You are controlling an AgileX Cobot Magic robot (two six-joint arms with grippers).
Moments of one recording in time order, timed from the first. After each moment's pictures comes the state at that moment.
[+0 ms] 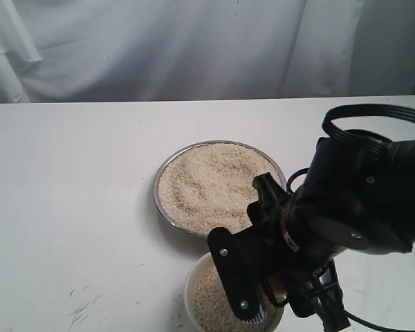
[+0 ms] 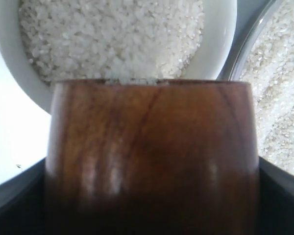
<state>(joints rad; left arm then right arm) 0.03 0.00 0.00 -0.01 0.33 -0.02 0.99 1.57 -0.89 -0.36 0.77 -0.84</state>
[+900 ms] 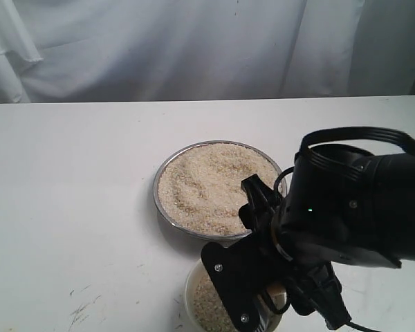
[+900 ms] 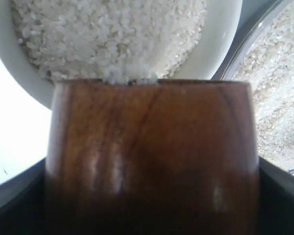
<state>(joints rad) 0.03 0.00 0.00 -0.01 0.33 -0.02 1.05 1.59 -0.90 -0.50 0.80 -0.81</state>
